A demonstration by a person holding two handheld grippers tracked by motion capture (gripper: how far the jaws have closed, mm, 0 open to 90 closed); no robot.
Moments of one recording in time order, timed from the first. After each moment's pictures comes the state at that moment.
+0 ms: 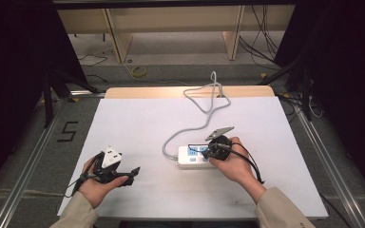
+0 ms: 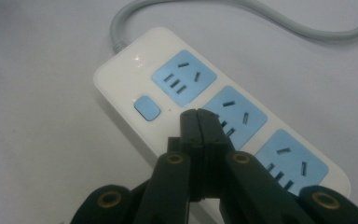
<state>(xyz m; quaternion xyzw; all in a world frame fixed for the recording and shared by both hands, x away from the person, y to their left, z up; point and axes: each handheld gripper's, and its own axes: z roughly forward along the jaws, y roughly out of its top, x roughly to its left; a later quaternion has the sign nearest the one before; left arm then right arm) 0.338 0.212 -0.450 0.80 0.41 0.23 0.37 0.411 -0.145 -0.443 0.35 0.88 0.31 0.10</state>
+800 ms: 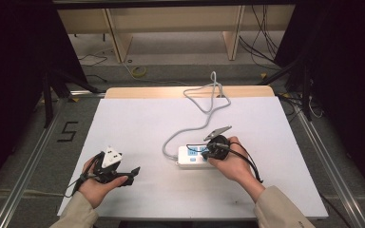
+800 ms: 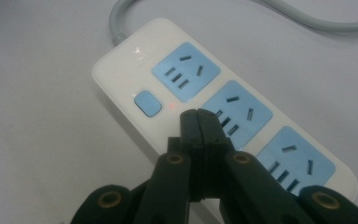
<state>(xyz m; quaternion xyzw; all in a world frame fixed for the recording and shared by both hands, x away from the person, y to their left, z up) 0.338 0.212 -0.450 0.80 0.41 0.23 0.37 0.413 -0.142 -0.444 0.35 0.88 0.30 0.09</state>
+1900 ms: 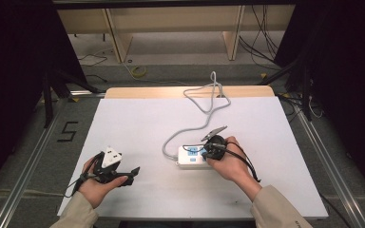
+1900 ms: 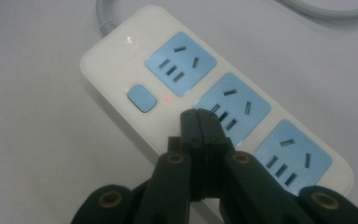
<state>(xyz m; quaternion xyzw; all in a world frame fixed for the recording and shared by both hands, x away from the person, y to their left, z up) 0.338 0.212 -0.450 0.80 0.41 0.23 0.37 0.413 -0.134 -0.443 0.37 0.89 0.26 0.10</state>
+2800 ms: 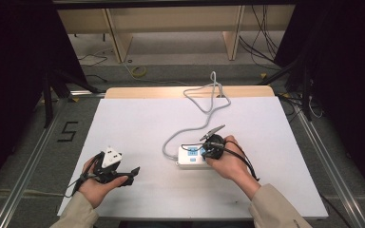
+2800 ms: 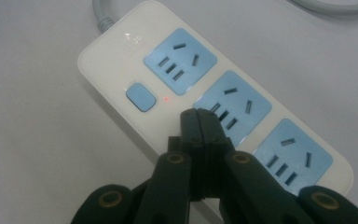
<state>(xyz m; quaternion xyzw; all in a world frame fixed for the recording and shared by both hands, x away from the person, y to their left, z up) 0.338 0.212 -0.450 0.80 0.41 0.23 0.37 0.415 -0.130 -0.442 0.37 0.89 0.24 0.10</state>
